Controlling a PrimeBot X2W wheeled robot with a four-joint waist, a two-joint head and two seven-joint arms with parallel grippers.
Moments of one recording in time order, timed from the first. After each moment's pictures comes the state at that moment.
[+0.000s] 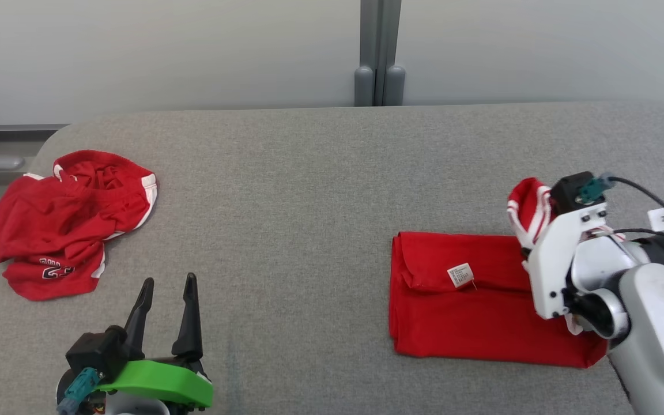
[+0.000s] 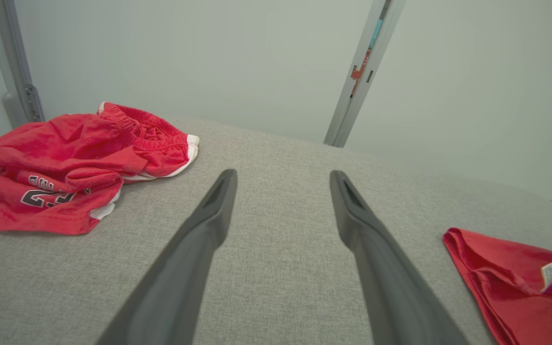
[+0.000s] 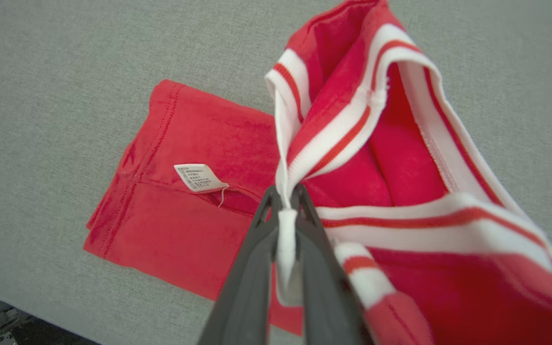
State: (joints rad) left arm -0.05 0.06 -0.08 0.29 -0.36 -0.13 -0.26; right arm -0.34 -0.32 0.17 0.17 0.34 0.13 0.83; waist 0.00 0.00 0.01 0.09
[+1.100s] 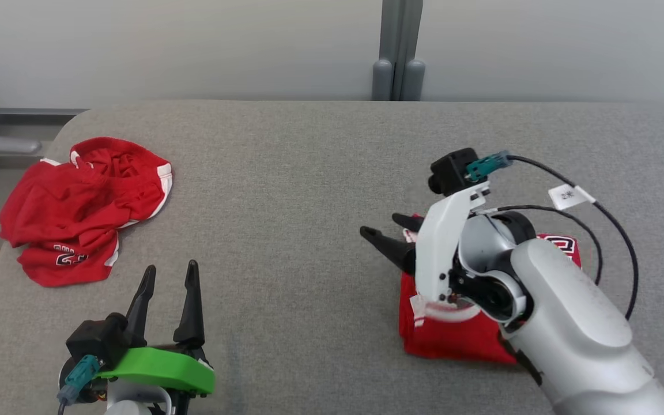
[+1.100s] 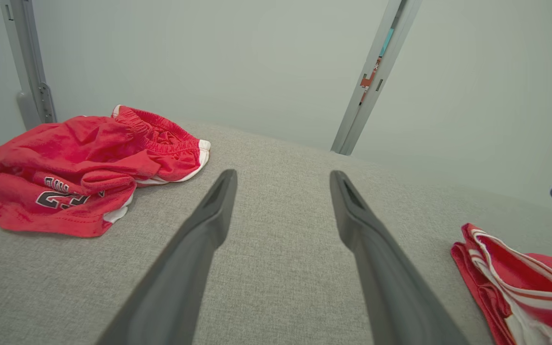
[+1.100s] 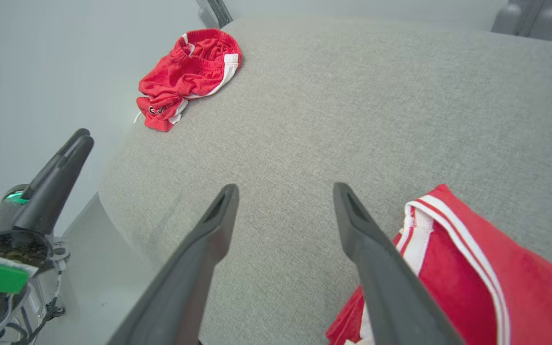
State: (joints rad) left arm -0.09 0.06 -0.09 0.30 -0.38 -0.13 -0.26; right arm -0.53 -0.12 0.45 0.29 0.66 0.13 0.63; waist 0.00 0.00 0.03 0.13
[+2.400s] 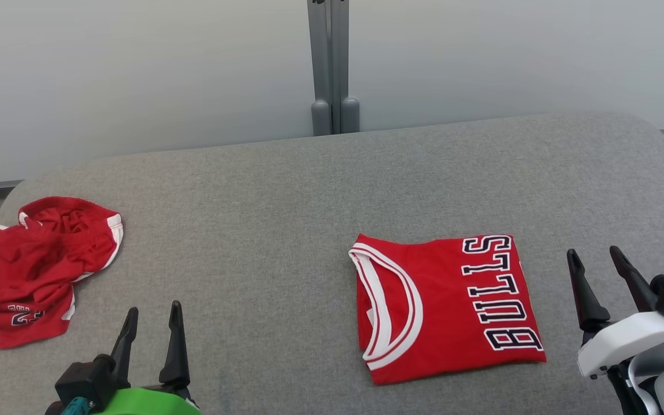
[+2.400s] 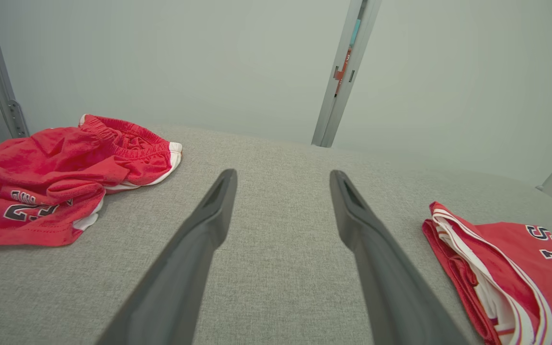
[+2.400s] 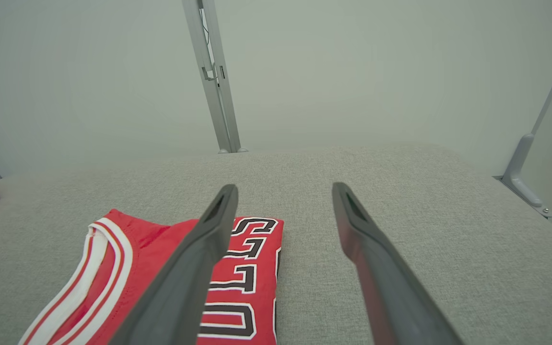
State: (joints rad) left arm 0.03 0.06 -0.03 0.26 -0.32 -0.12 -0.26; right arm -0.05 -0.29 0.03 0.22 0.36 0.13 -0.14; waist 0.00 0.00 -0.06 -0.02
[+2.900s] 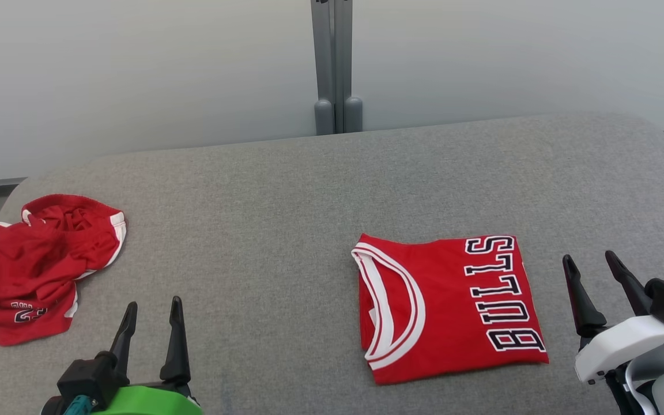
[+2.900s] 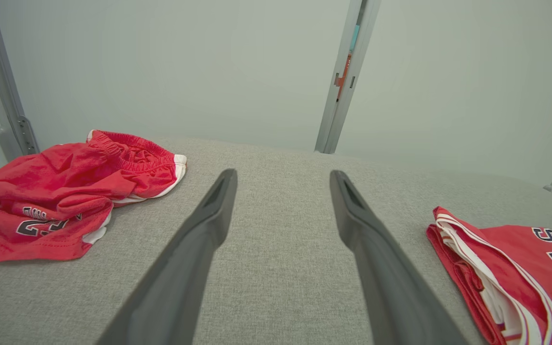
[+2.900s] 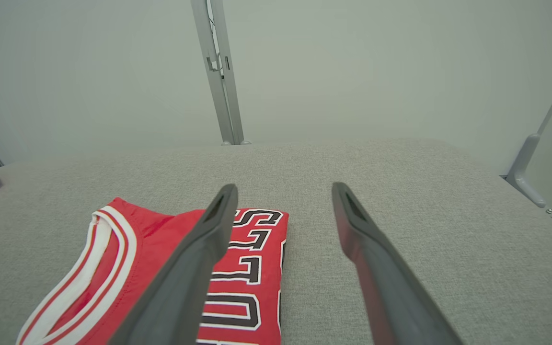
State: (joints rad) left arm 0.04 0.06 -0.03 0.23 -0.29 -0.10 -0.26; right arm -0.03 -0.29 0.04 0.21 0.34 0.13 -0.13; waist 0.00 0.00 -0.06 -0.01
